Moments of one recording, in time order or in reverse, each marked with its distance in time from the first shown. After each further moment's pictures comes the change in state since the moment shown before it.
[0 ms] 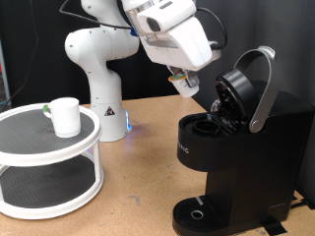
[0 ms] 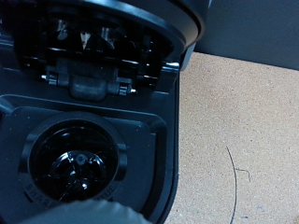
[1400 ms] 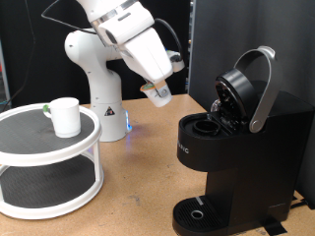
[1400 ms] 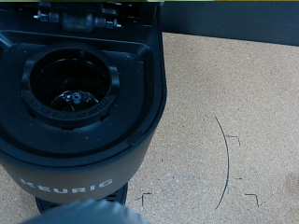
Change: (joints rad) arm -0.015 0.016 -0.103 -0.007 0.048 -0.012 -0.045
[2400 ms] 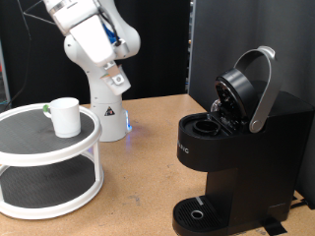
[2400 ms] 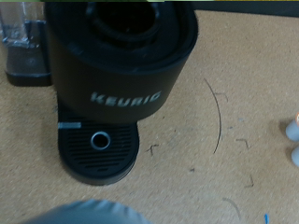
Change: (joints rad) arm -0.086 -0.218 -0.040 -0.198 -0.083 0.075 0.023
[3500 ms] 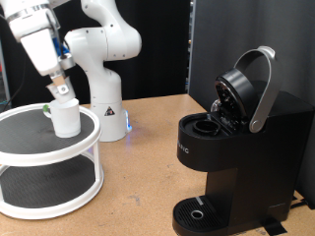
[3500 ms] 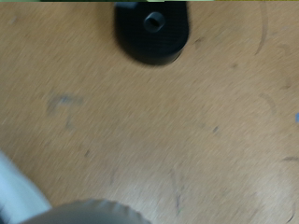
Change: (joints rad) arm -0.162 -0.107 -0.063 -0.140 -0.232 0.032 -0.141
